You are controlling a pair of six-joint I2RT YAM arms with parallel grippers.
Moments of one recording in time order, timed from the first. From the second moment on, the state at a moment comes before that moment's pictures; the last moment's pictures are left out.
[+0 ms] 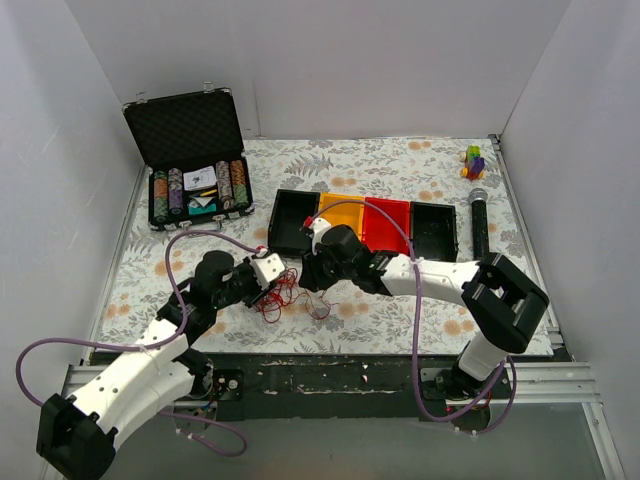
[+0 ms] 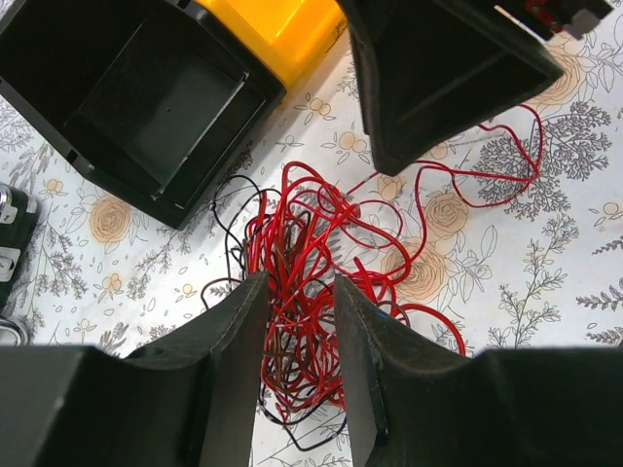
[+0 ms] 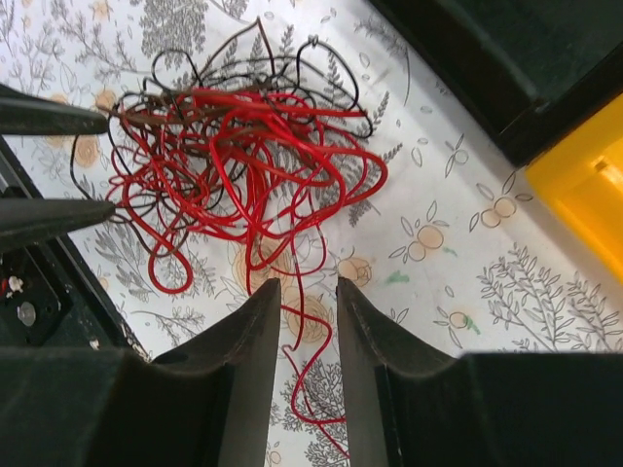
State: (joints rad) left arm -0.54 0.74 0.46 -0.23 0.27 0.46; right arm 0.96 1.63 0.94 0.06 -0.15 0.39
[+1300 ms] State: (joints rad) left arm -0.54 0.80 0.45 -0.15 0.34 0.46; right arm 1.00 1.53 0.90 0.04 -0.07 0.40
